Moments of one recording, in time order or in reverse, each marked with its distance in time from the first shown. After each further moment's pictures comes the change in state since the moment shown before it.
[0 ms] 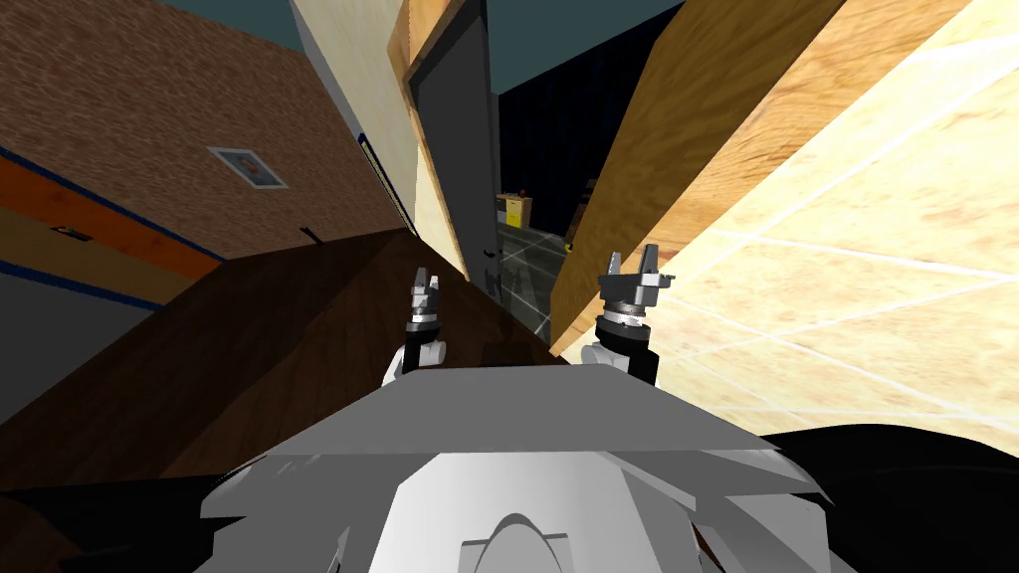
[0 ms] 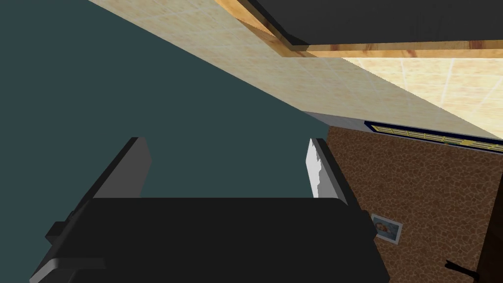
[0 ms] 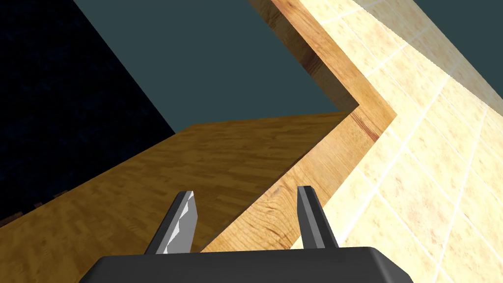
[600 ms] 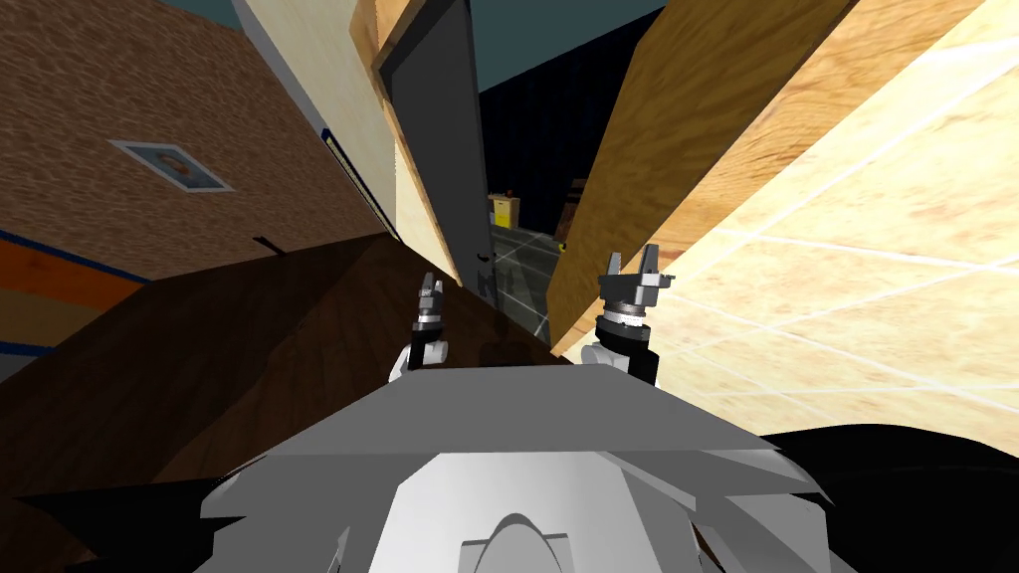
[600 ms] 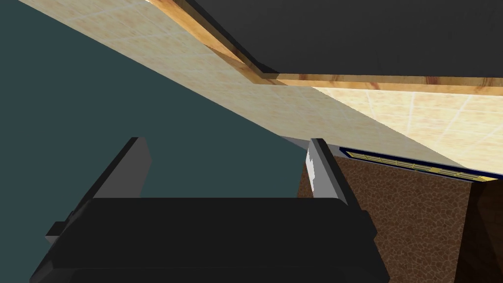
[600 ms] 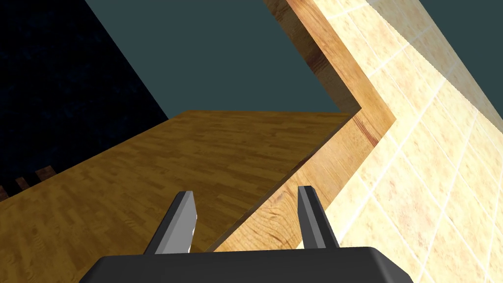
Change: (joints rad) arm -0.048 0.014 0.007 0.135 0.012 -0.017 0.000
